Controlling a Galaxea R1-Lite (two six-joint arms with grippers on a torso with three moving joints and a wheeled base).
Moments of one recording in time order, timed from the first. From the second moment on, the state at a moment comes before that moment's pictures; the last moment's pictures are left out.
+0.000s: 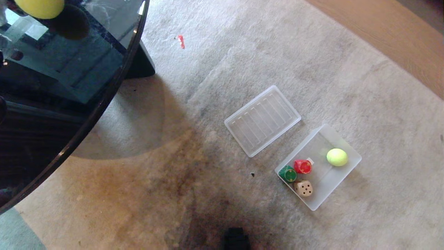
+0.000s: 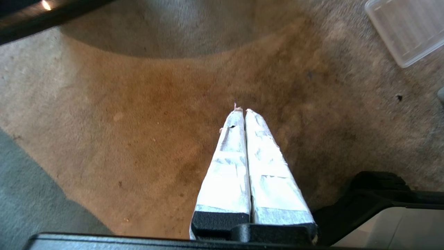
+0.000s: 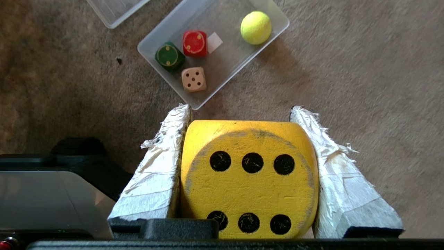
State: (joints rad) left arm 0.00 0.00 0.00 0.01 0.01 -0.01; right arm 0.00 0.00 -0.07 0.18 0.00 -0.03
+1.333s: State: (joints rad) left arm 0.00 0.00 0.00 0.01 0.01 -0.01; right arm 0.00 0.20 -0.42 0.36 0.00 0.01
